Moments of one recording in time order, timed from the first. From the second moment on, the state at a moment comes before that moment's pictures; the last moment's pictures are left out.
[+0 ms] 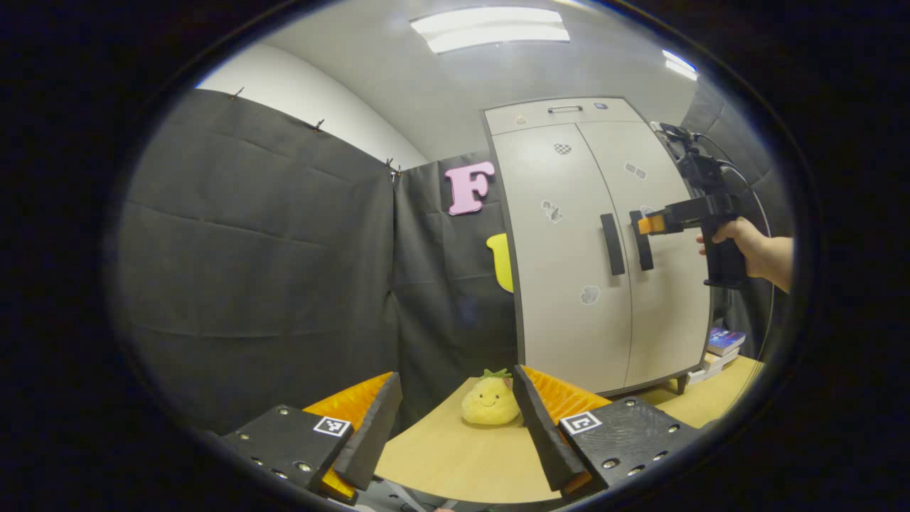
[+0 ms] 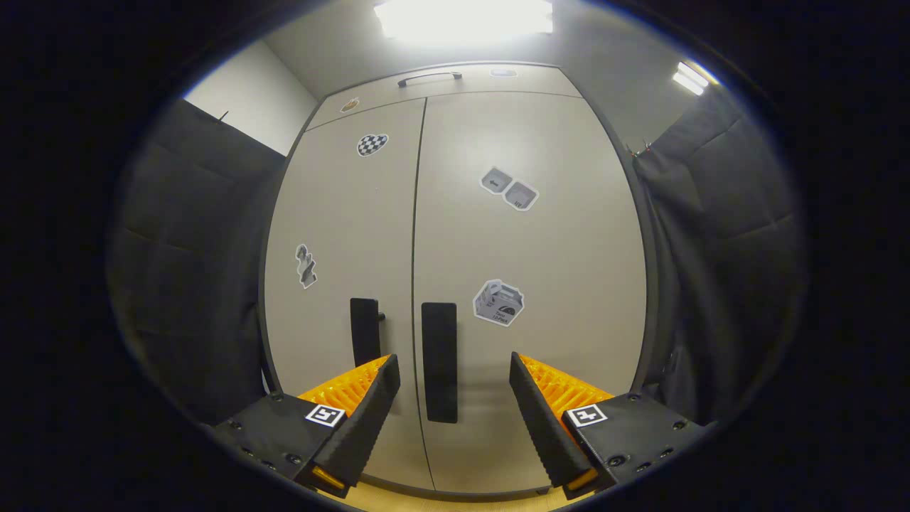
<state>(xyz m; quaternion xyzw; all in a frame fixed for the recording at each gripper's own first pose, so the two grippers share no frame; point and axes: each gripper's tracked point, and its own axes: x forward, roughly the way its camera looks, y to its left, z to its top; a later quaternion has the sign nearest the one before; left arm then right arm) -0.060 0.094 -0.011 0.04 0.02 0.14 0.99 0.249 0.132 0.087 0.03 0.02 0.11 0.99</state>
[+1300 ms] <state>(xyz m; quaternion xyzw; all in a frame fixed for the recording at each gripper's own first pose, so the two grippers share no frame) -0.074 0.106 -0.016 0.02 0.03 0.14 0.99 0.276 0.153 0.053 0.05 0.12 0.11 0.99</state>
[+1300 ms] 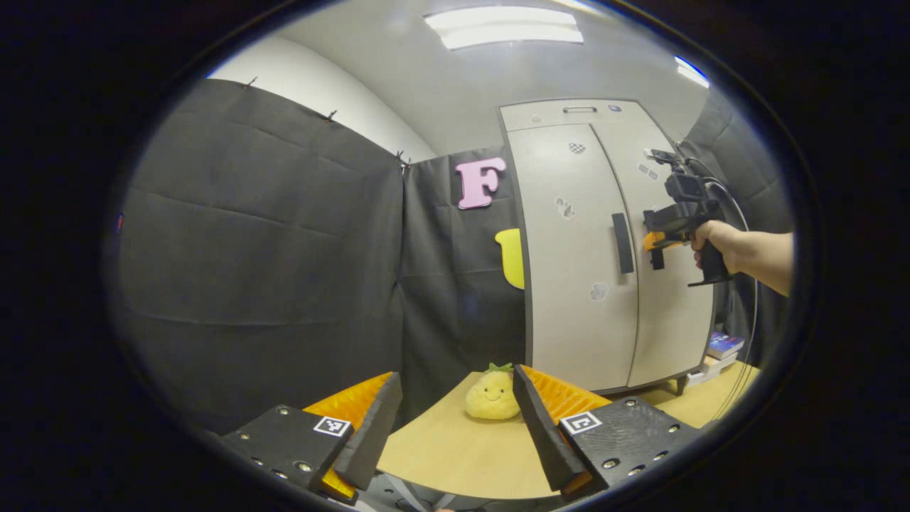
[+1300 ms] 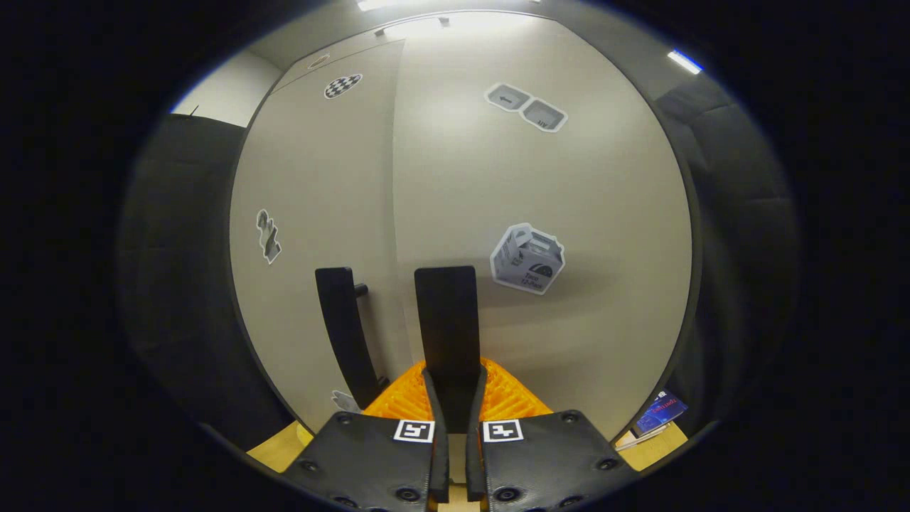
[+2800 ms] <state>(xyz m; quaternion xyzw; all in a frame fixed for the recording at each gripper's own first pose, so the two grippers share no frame) -0.013 -0.005 0.008 0.03 0.00 0.01 1.00 0.154 0.056 0.068 0.05 0.14 0.20 0.97</state>
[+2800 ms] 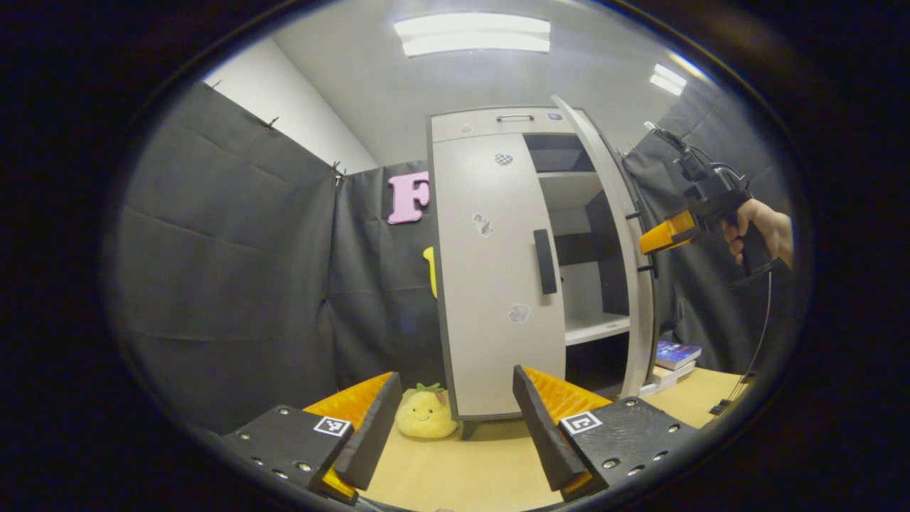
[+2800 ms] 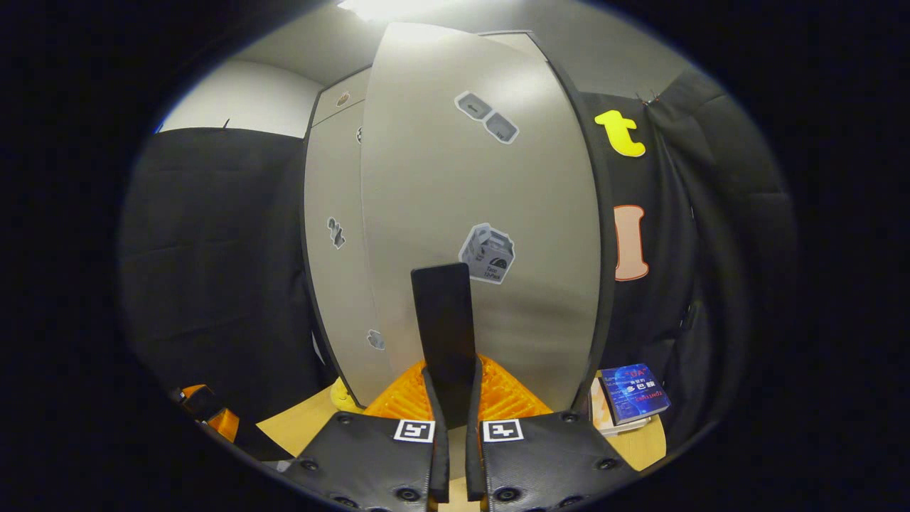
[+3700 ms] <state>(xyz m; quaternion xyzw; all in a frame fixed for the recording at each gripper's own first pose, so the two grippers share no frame) -0.002 -0.060 0.008 0.03 0.00 -0.04 1.00 0.129 -0.036 0.068 0.04 0.14 0.15 0.98</state>
